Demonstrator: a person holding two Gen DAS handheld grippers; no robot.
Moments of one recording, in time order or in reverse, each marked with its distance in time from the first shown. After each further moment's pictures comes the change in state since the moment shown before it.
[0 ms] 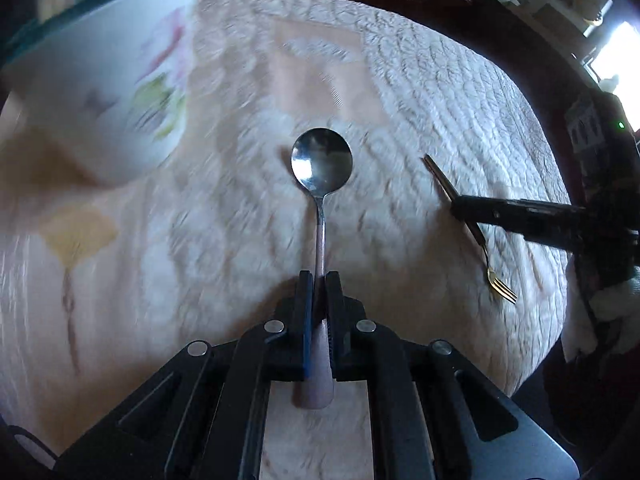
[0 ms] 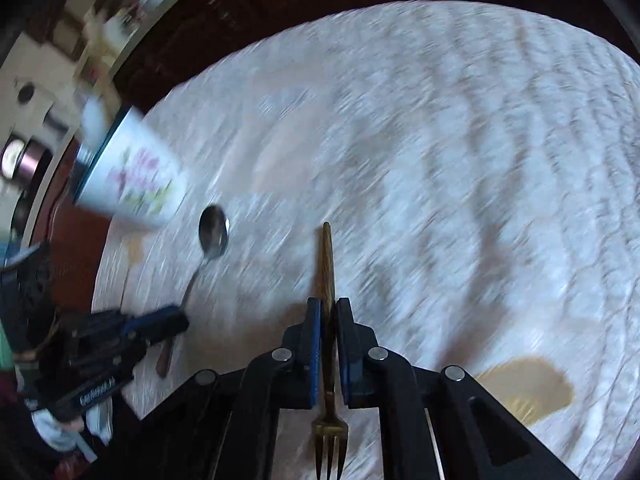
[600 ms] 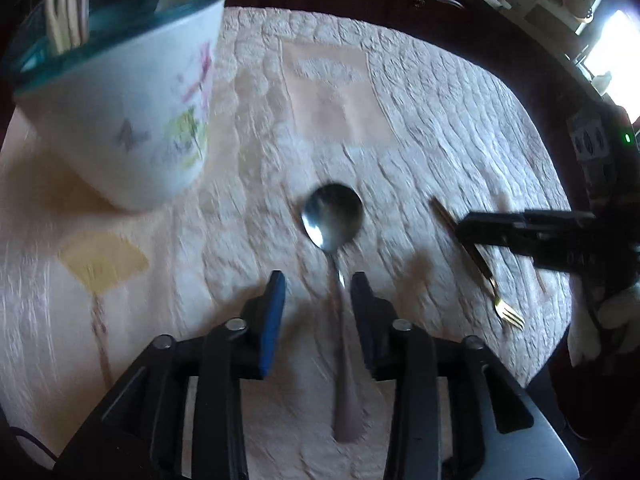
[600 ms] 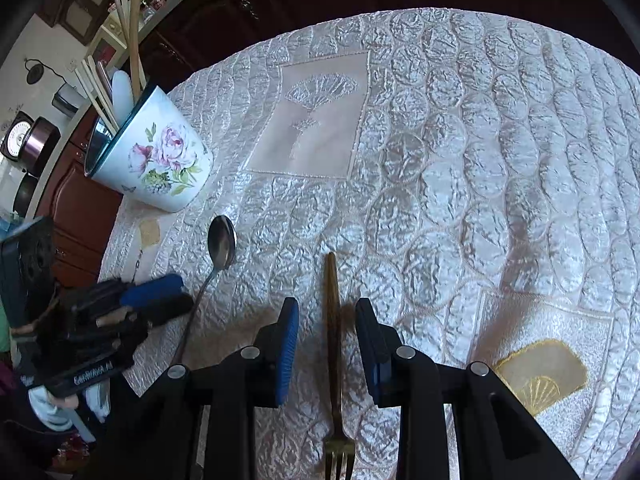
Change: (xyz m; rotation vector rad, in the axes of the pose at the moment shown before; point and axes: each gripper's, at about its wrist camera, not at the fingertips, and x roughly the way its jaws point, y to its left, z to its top) left arm -0.004 0.010 0.022 0.056 -0.052 0.000; right arm -0.001 0.014 0.001 -0.038 0.004 -0.005
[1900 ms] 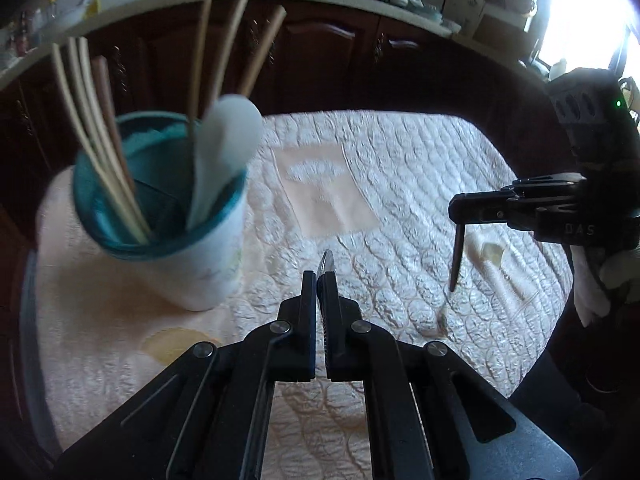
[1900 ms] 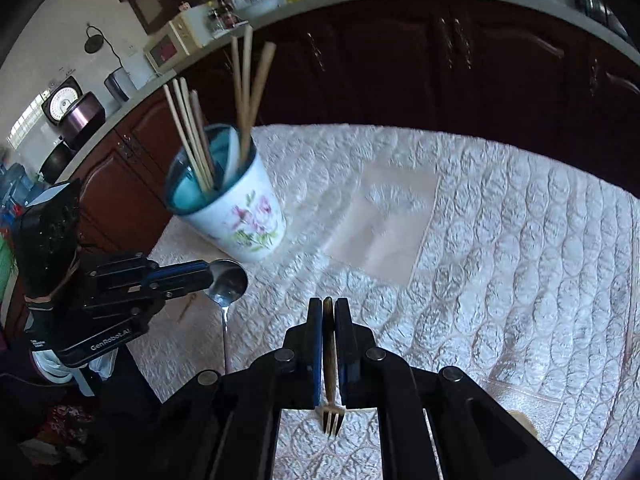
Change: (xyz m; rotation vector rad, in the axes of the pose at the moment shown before) left arm -0.083 -0.001 0.020 0.175 -0.214 -0.004; right arm -0.056 0.084 0.034 -0.213 -0.185 0.007
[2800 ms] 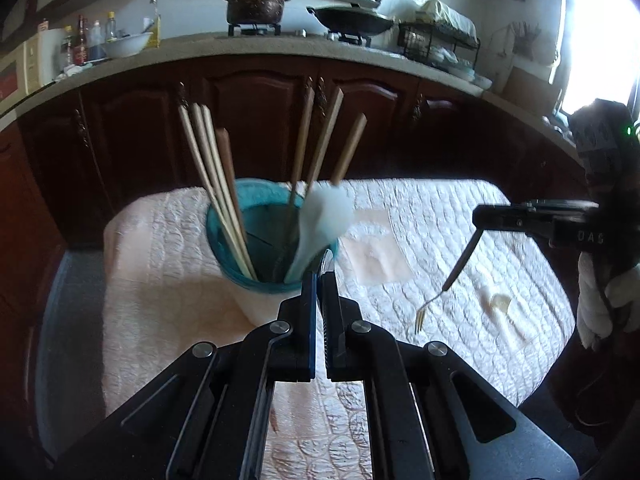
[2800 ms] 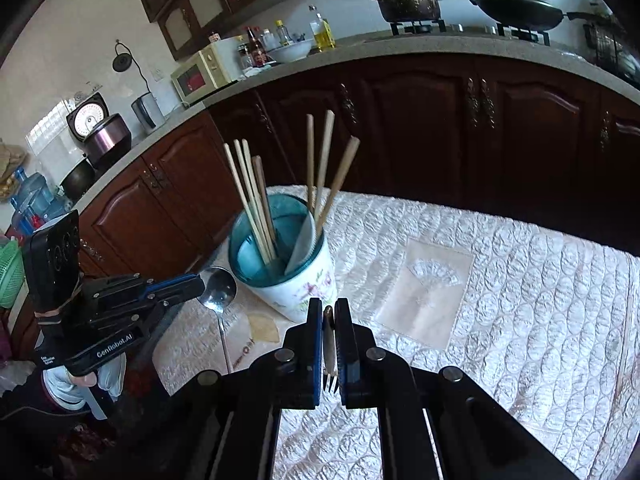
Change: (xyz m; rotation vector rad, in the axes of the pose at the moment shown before) left arm -0.088 0.042 0.010 -0.101 -0.165 0.098; right arm -0.043 0.061 0.042 -0.049 -0.142 0.045
